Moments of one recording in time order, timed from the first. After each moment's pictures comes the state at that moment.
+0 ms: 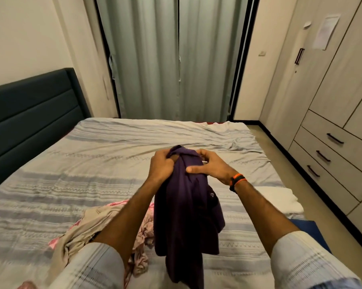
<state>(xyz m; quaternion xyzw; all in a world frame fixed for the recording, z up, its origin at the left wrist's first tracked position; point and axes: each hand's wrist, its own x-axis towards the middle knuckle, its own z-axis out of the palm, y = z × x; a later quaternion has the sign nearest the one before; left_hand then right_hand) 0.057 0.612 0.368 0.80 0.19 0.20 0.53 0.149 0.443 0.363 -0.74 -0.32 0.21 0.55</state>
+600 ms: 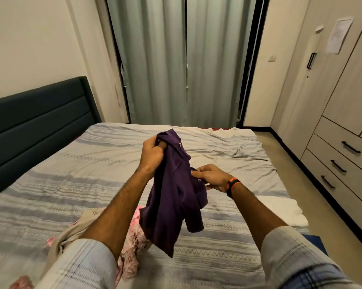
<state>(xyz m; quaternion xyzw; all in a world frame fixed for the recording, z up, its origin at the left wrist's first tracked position) 0.083 0.567 0.412 0.67 0.18 0.30 0.65 0.196 0.398 0.340 -0.77 -0.23 0.34 0.49</state>
